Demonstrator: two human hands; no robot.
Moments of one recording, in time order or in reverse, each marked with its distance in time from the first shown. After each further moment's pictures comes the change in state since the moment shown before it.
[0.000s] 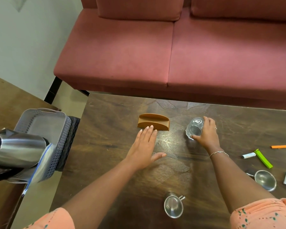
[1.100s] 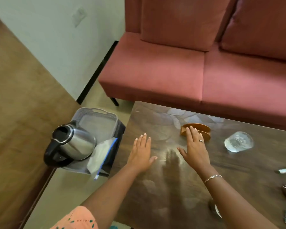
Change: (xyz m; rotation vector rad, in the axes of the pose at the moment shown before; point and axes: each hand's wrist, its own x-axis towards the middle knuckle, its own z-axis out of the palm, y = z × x) left_hand -0.150 -0.176 -0.007 -0.103 0.073 -0.236; right_hand -0.157 -0.246 0.067 -0.385 0.078 -0.412
